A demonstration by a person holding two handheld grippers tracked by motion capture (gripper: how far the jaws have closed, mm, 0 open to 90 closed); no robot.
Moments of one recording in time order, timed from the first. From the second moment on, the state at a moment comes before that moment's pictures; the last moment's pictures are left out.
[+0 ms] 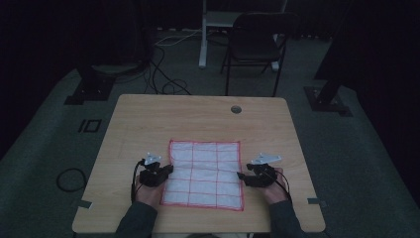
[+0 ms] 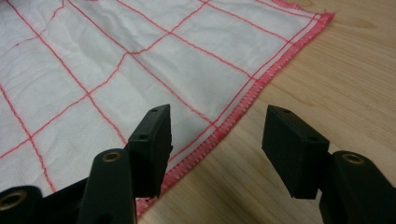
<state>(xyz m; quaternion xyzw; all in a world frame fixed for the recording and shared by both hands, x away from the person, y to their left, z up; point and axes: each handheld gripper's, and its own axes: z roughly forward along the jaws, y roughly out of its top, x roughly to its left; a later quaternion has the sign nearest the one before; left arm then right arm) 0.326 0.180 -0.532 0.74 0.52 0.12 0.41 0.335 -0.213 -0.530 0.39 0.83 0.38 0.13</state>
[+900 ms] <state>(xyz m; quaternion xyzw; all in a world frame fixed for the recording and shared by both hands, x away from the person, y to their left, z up) 0.331 0.180 -0.540 0.74 0.54 0.11 0.38 0.341 -0.173 -0.538 0.36 0.85 0.37 0.14</state>
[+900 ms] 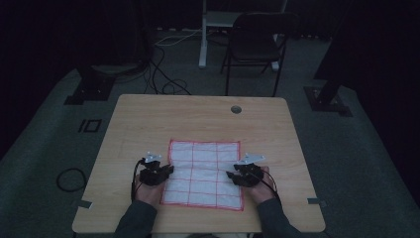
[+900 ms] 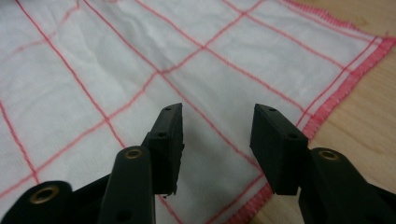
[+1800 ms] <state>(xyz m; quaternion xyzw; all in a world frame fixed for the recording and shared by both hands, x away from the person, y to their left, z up) 0.316 0.182 -0.539 0.74 0.54 0.11 0.38 0.332 -0.176 -0.540 0.36 0.86 0.34 0.14</state>
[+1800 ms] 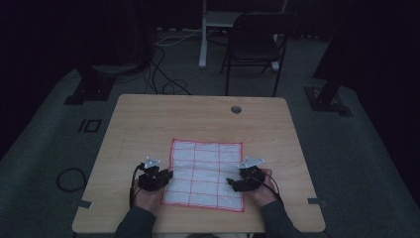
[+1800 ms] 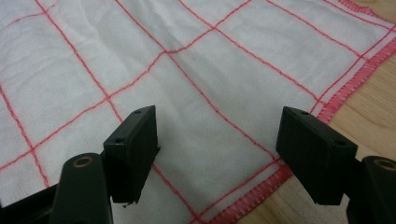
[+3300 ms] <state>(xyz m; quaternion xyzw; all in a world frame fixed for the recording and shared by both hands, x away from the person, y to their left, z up) 0.309 0.186 -0.523 0.73 0.53 0.09 0.43 0.342 -0.104 -0.539 0.32 0.85 0.40 0.12</state>
